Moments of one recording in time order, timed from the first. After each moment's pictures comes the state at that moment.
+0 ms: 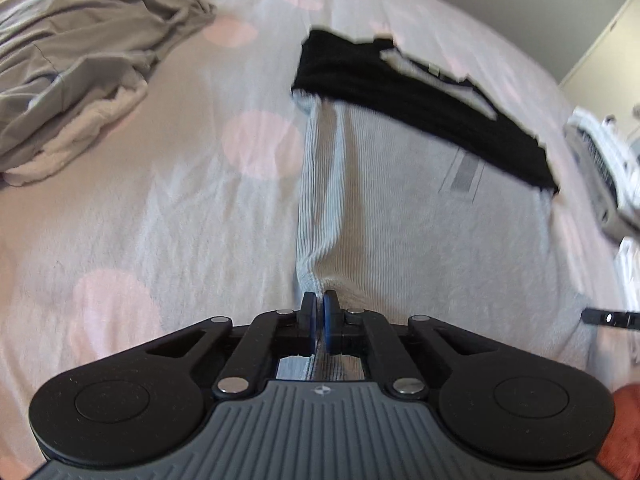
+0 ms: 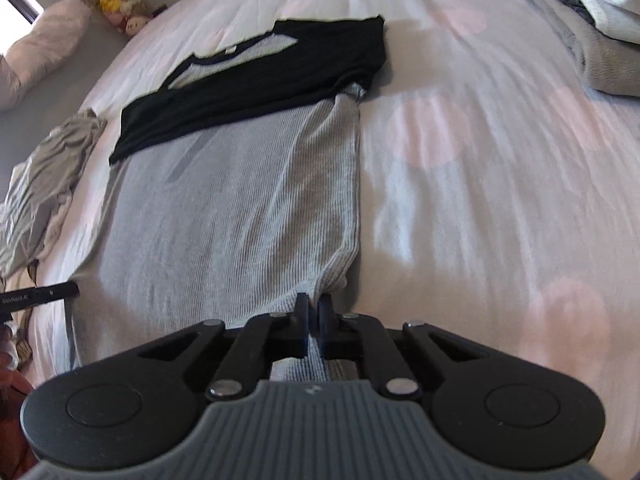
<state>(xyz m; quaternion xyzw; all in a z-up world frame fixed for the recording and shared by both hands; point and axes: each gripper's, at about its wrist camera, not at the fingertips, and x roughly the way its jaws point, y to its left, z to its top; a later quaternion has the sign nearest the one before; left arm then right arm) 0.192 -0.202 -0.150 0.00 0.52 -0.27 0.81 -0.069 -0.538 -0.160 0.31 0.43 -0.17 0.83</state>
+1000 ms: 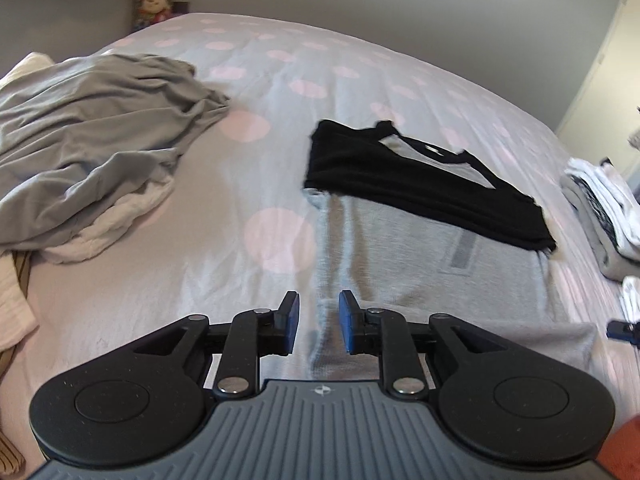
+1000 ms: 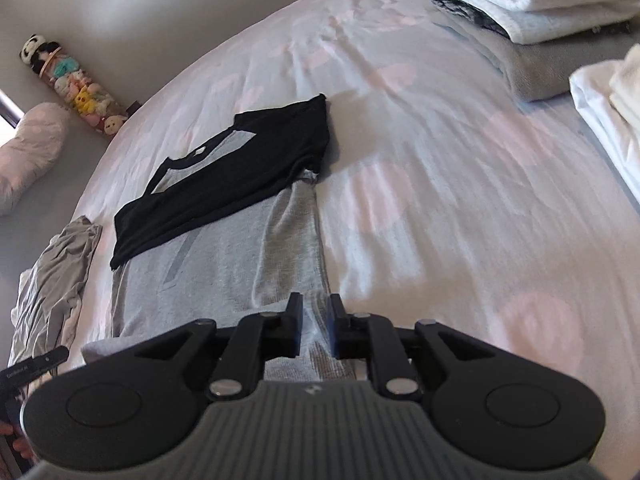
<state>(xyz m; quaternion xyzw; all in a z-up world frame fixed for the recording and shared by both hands) 0.190 -0.200 -0.118 0.01 0.43 -0.28 0.86 -0.086 -0.551 -0.136 0.34 0.35 -0.21 0.84</state>
